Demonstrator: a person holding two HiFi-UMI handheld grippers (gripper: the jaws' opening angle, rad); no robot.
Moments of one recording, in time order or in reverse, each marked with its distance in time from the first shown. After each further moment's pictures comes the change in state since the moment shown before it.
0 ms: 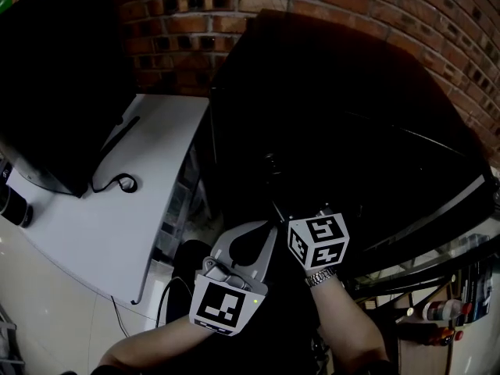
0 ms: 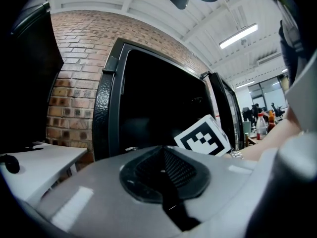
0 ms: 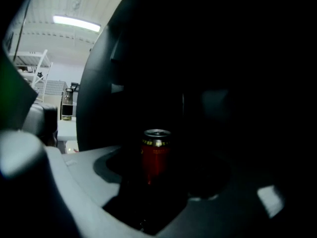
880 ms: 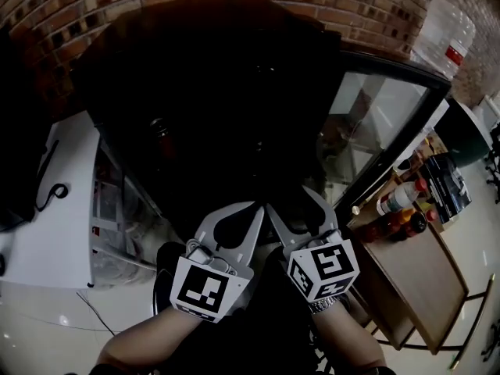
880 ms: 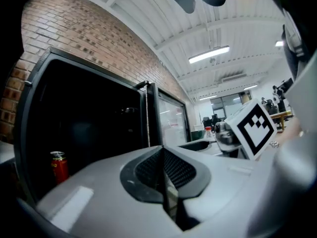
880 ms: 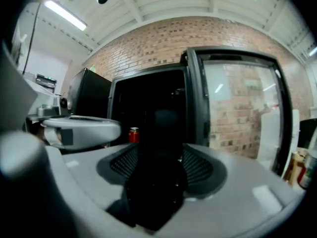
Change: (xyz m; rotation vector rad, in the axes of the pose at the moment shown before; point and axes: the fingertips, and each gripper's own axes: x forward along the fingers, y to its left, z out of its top) left arm -0.029 -0.194 0.036 -0.011 -0.086 -0.417; right arm -0.296 -0.008 -0.021 0.066 -0.052 -0.423
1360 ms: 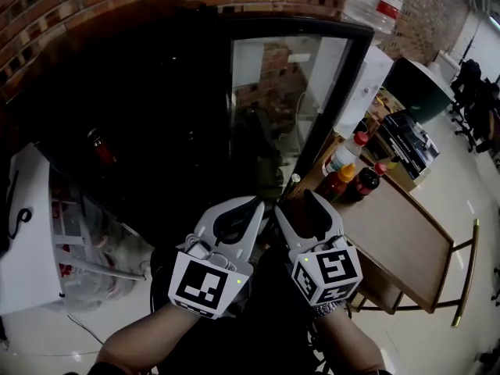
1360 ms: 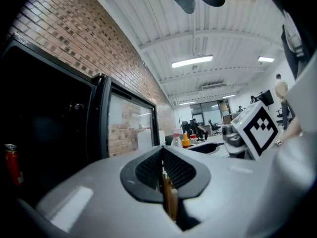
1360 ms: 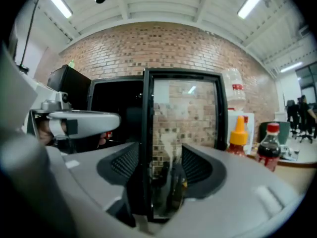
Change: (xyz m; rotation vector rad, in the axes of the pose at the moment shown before) left arm 0.045 -0.134 0.011 0.004 -0.025 -0.255; right arm -0.145 -0.094 -0.029 0.038 0.045 -0.312
